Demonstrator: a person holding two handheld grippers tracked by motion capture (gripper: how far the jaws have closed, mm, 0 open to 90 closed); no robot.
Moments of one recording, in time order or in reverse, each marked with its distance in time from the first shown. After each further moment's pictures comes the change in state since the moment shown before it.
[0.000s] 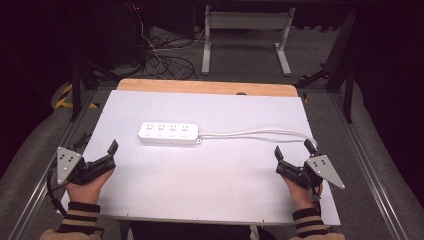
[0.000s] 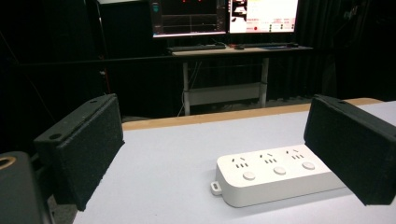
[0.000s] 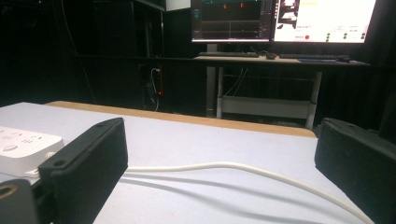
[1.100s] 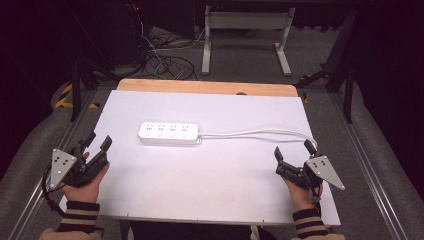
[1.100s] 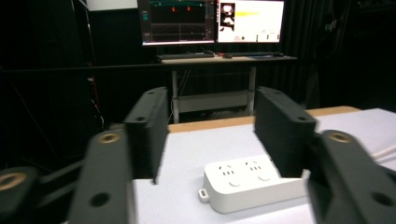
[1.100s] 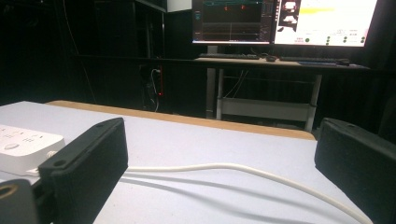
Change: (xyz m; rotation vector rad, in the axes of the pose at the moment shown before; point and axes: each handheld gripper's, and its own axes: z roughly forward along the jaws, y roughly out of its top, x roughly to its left) left arm 0.000 0.006 -0.010 -0.021 -0.045 -0.011; right arm 0.001 0.000 -0.001 -0.001 0.006 -0.012
